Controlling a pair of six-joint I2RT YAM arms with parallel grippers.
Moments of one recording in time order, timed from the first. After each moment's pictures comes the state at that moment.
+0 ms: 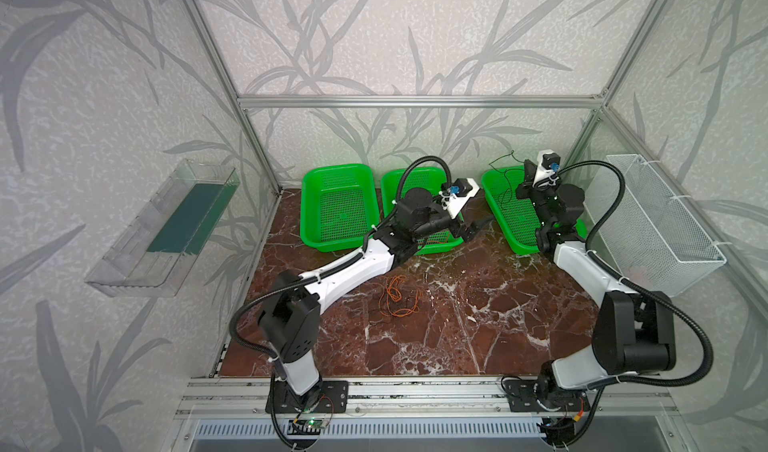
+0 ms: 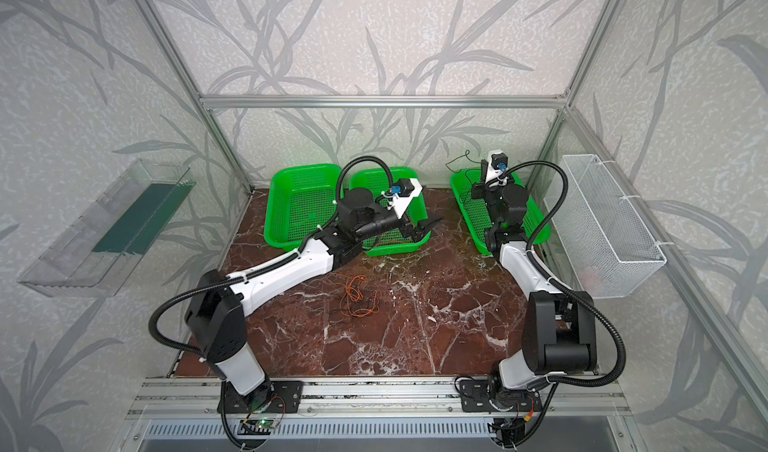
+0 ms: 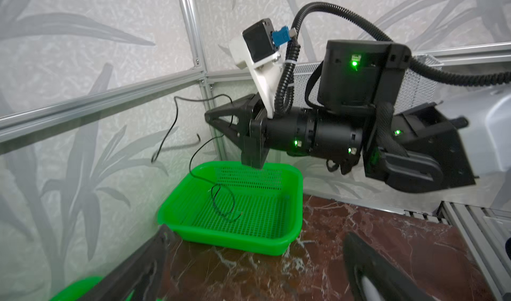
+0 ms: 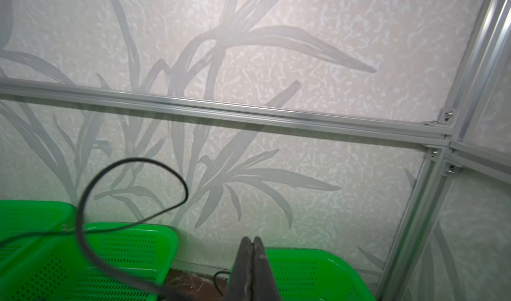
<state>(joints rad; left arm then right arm) -0.75 1.67 1.36 0.31 0.34 0.14 0.01 1.55 1.06 0.66 -0.07 -0.09</state>
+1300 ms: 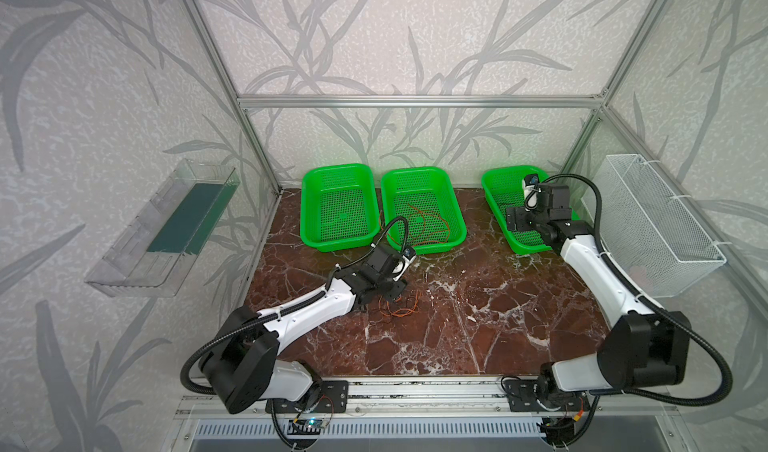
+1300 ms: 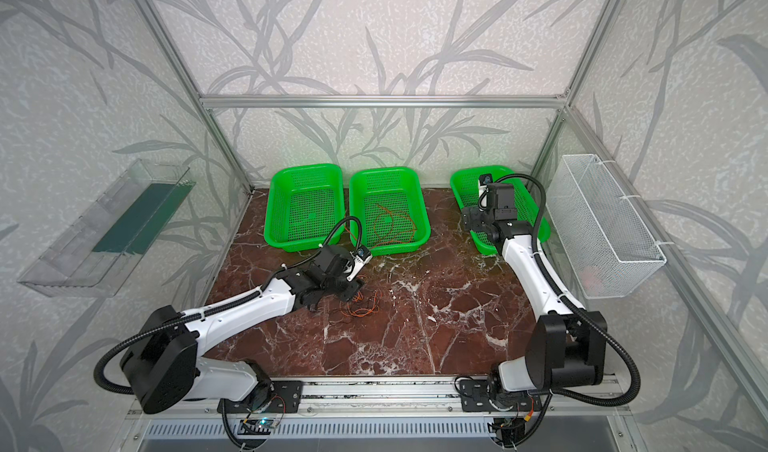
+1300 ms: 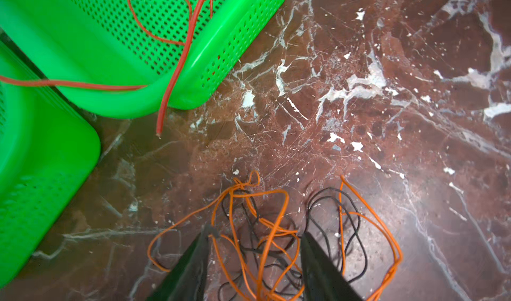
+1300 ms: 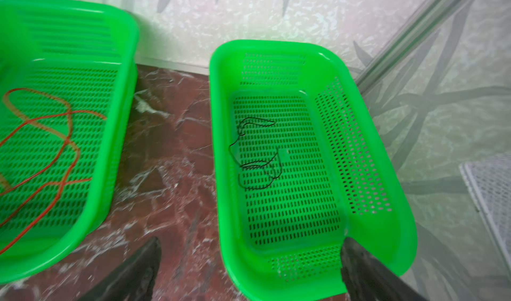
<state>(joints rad) -0.68 1.40 0.84 -0.34 -0.08 0.12 0.10 1.39 1.18 -0.42 0.10 -0.11</state>
